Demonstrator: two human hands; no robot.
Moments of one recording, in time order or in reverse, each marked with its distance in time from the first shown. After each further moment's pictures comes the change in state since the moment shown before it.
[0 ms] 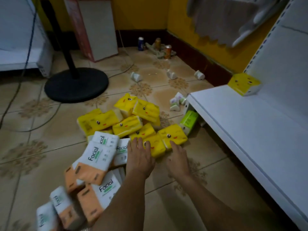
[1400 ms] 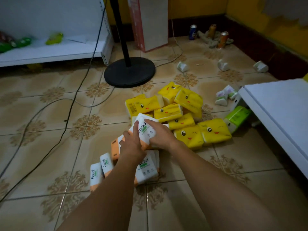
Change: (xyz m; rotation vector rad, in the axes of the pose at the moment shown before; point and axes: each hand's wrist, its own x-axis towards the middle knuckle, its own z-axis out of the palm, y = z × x) left_hand -0.054 -0.095 -0.008 -0.402 -0.009 -0.528; right_hand 0.023 -0.127 0.058 0.100 -0.486 -0.440
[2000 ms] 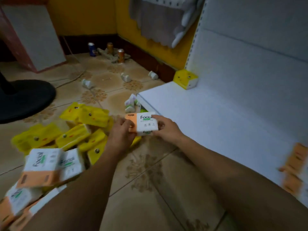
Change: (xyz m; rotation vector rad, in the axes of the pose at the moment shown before) left_hand -0.016 0.214 0.042 -0.270 0.054 0.891; right_hand -0.184 0.110 -0.191 0.274 0.592 0.375
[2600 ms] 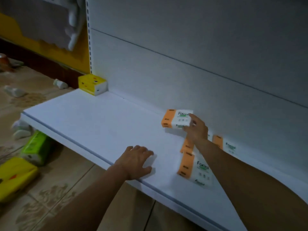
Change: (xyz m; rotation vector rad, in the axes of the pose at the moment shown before) left_hand -0.001 0.229 0.180 0.273 -0.649 0.772; right_hand -0.144 0.147 -0.283 -0.014 0.941 0.368
